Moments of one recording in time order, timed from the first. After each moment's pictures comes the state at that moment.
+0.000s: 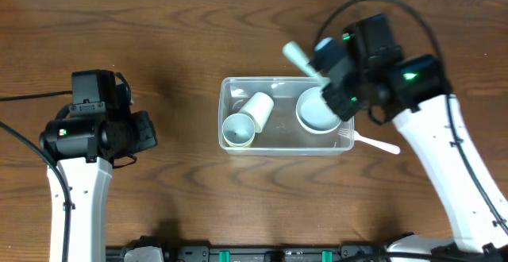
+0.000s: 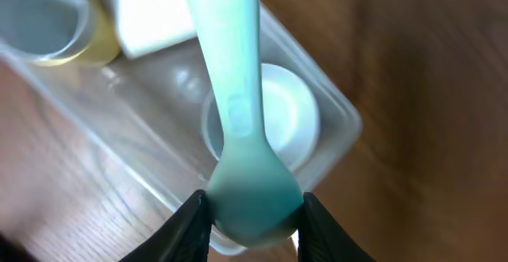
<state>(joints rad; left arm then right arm) 0.11 1.19 1.18 -1.23 0.06 -0.21 0.41 1.52 1.58 -1.21 -0.06 -0.38</state>
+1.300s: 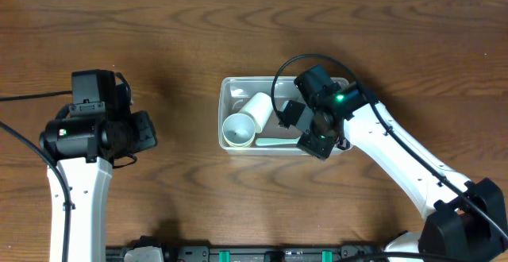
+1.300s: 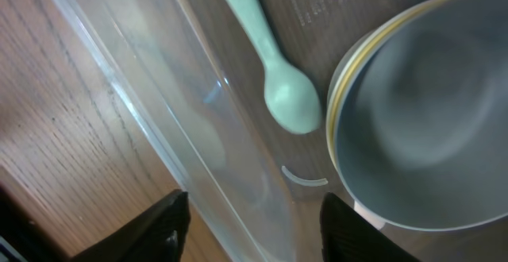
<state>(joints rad) 0.11 1.19 1.18 -1.23 0.05 -0.21 0.54 1.62 1.22 -1.07 -0.05 -0.51</state>
